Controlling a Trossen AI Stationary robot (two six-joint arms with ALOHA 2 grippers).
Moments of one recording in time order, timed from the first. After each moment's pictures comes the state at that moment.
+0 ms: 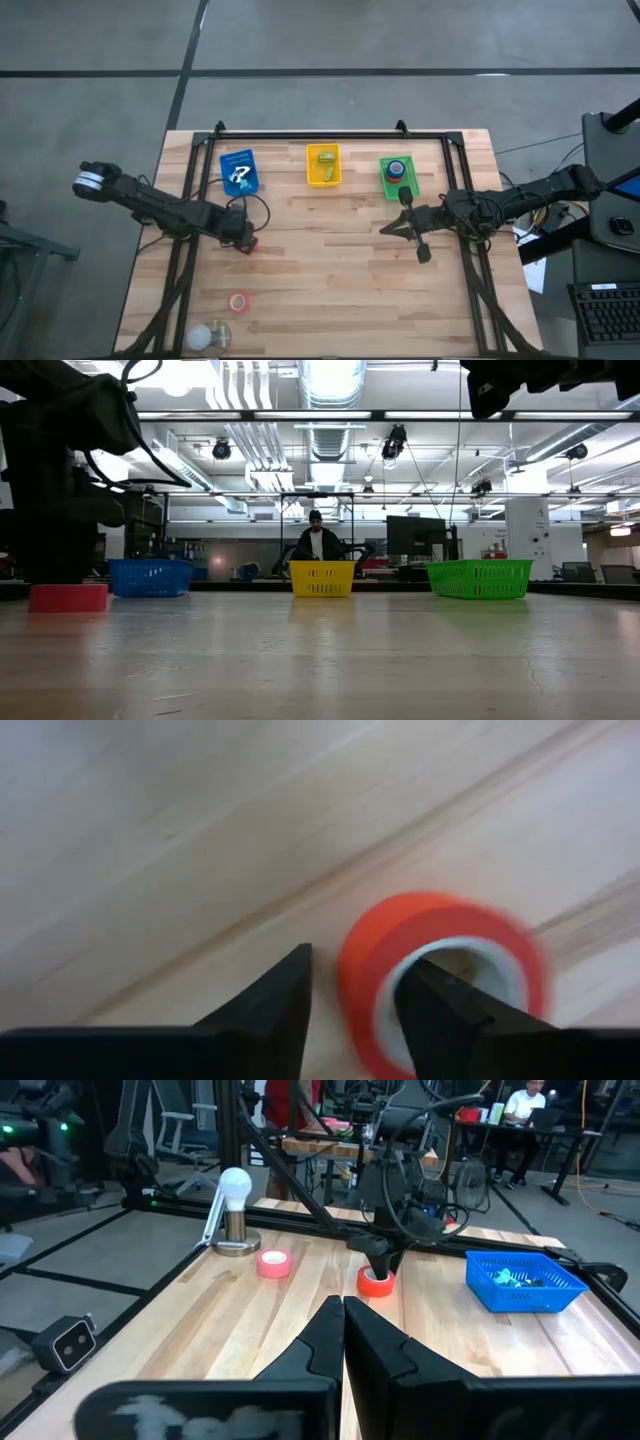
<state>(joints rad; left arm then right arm) -0.21 1.12 0.46 -0.69 -0.13 -1.25 0.21 0.84 0.46 0.25 0.00 -0.03</state>
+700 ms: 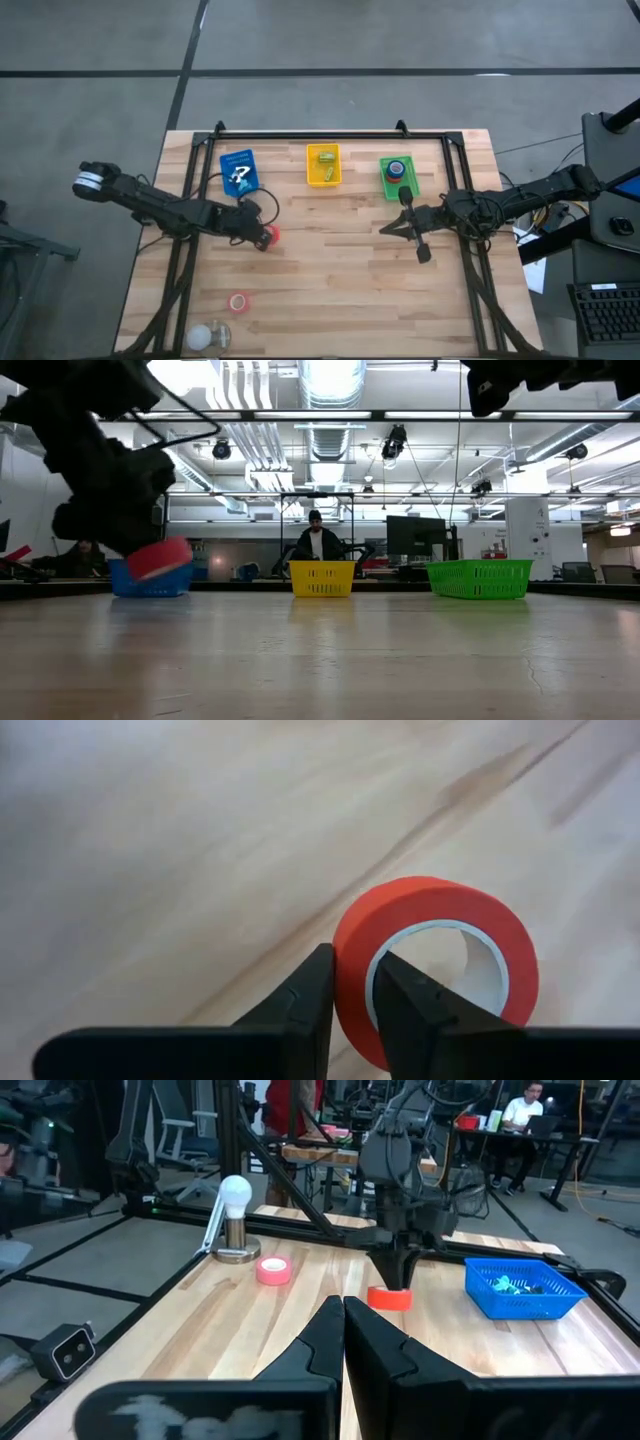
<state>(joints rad) -0.20 1.12 0.50 -0.38 -0.30 -1.11 0.21 0.84 0.46 0.26 0.00 -0.03</state>
